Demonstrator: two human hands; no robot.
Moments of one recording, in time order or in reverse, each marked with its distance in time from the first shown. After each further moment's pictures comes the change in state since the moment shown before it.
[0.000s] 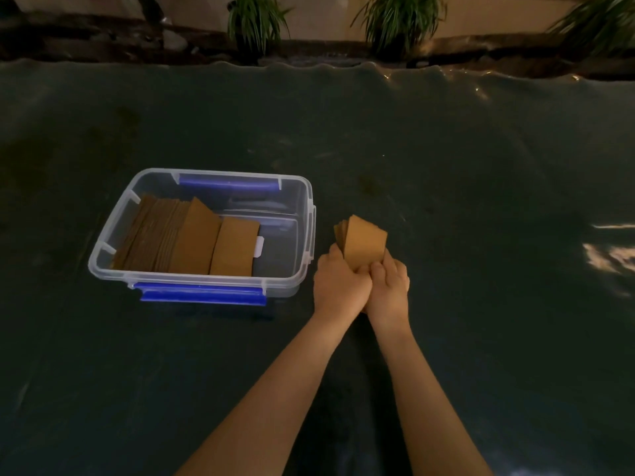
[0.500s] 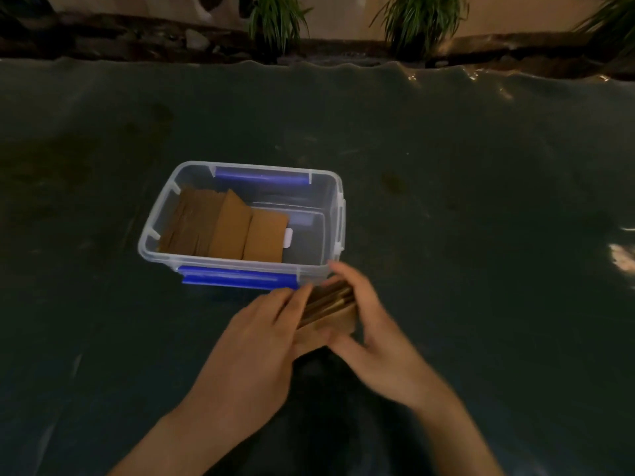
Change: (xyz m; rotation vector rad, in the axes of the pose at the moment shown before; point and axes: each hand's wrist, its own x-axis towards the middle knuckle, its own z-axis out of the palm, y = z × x) left_hand -0.125 -0.059 -0.137 0.622 0.013 0.557; right_hand -0.100 -0.041 -0.011 -0.102 -0.684 -0.414
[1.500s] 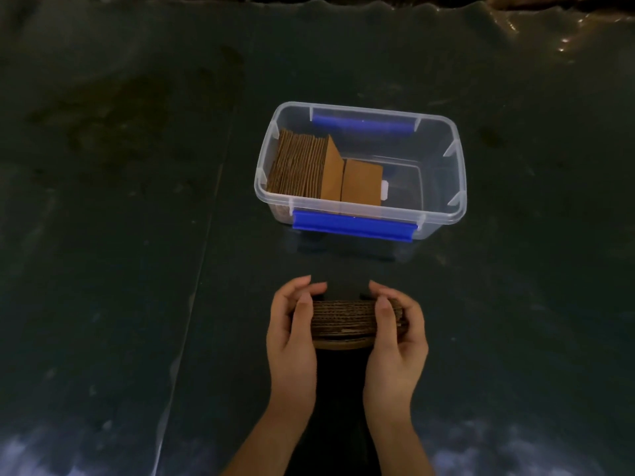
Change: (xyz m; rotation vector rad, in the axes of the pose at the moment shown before) left_hand -0.079 -0.077 0.057 -1.353 0.529 -0.611; right_hand 0.007 0.014 0.185 0.475 0.935 0.154
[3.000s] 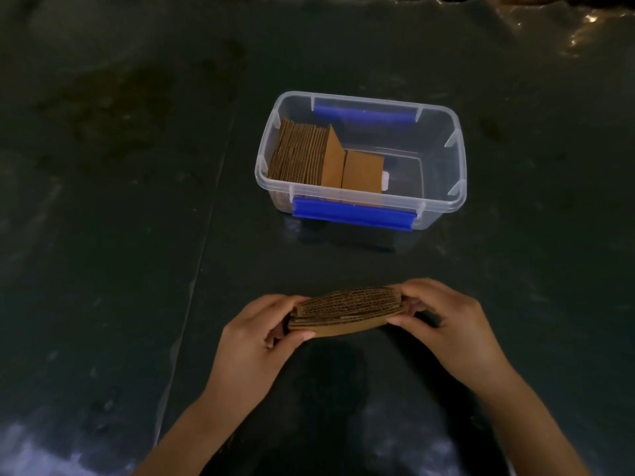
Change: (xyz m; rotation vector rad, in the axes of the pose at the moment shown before) left_hand 0.002 0.020 -0.056 0.889 -0.313 0.501; right_hand 0.068 -0.025 -0.070 -0.554 -0.793 -0.487
